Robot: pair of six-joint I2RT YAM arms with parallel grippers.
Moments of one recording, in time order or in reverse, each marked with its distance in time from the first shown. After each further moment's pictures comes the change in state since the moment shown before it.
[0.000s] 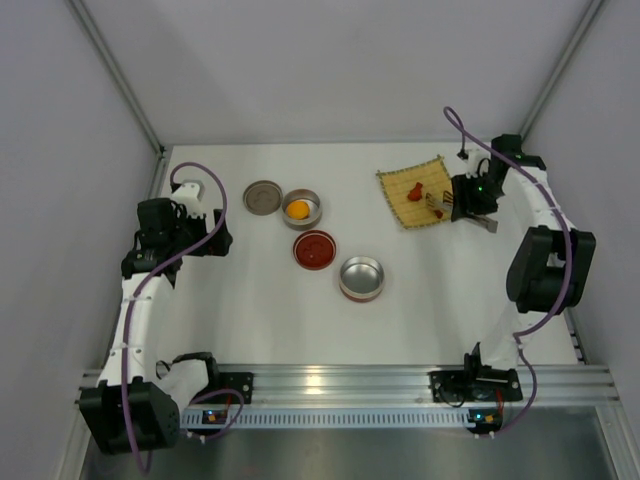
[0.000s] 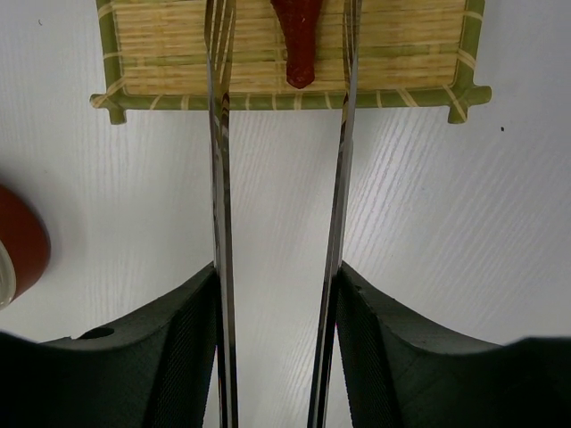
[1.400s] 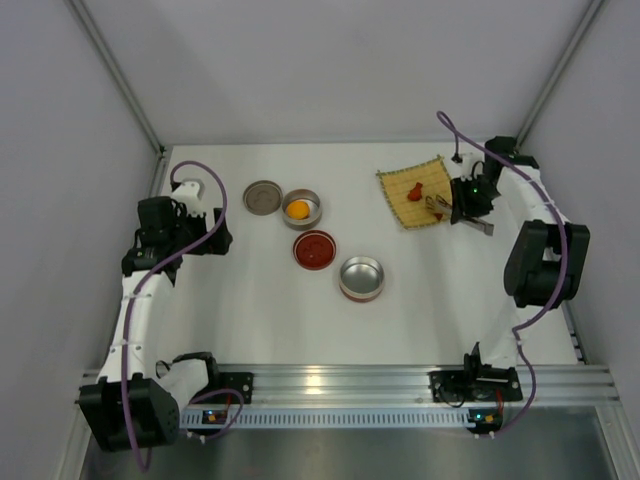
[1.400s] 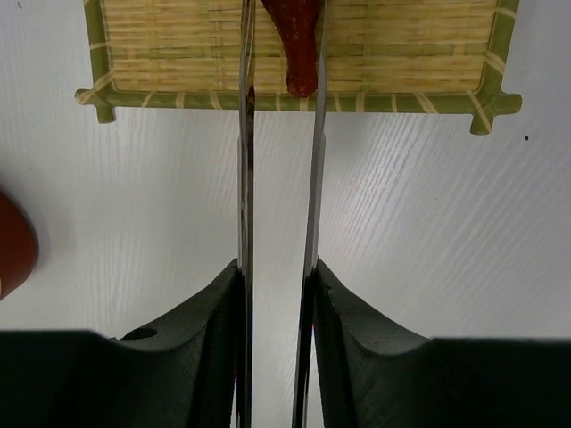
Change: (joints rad) left arm 0.000 0.015 0.005 0.003 -0.005 -0.001; right arm 0.023 0.055 0.002 0.006 0.010 -0.013
